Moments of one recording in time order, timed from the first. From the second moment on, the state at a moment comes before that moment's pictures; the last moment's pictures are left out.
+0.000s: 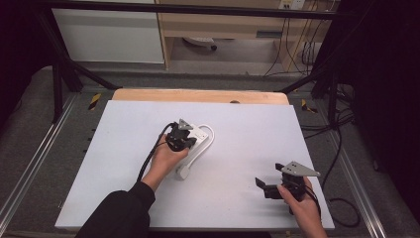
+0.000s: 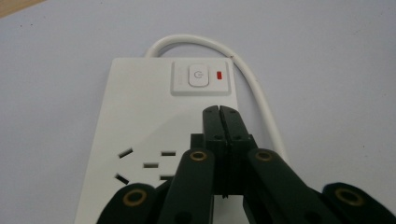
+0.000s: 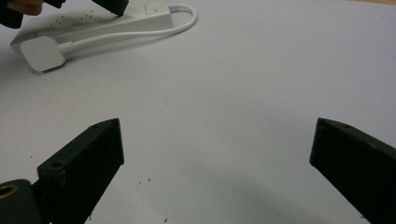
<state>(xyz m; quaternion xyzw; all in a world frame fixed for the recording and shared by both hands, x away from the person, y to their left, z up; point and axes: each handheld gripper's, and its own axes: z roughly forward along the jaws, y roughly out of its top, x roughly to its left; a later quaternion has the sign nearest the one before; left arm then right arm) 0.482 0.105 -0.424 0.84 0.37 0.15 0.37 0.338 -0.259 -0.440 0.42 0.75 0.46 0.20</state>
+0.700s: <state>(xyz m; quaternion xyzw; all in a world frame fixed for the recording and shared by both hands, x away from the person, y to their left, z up) 0.482 0.103 -0.424 0.84 0.37 0.15 0.36 0.338 -0.259 -0.440 0.42 0.75 0.46 0.20</state>
